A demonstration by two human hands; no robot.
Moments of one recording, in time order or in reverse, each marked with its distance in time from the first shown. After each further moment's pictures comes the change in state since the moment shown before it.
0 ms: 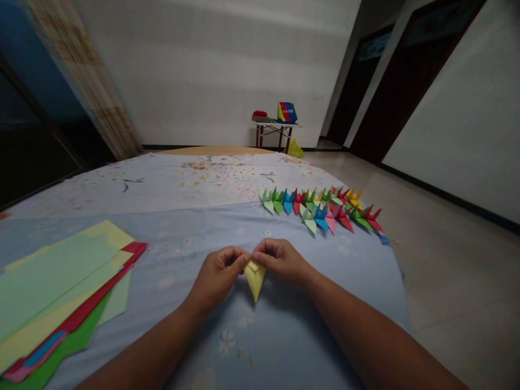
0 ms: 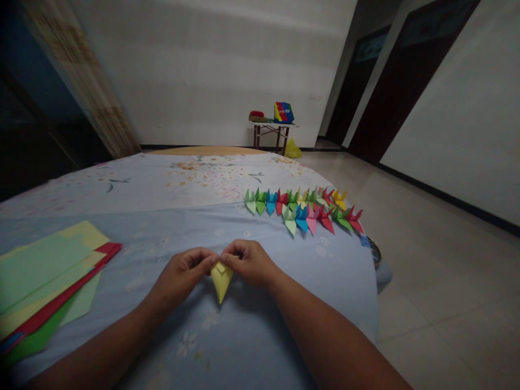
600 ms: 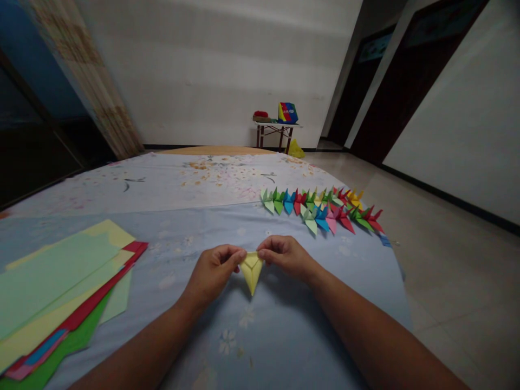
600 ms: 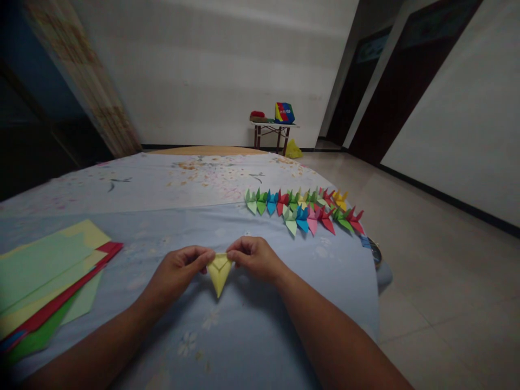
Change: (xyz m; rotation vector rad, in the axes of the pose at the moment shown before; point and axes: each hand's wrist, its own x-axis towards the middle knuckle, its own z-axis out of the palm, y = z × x) left_hand 0.002 0.002 -0.008 -0.013 0.055 -0.035; right_hand 0.003 0.006 -0.009 0.189 -0.020 0.059
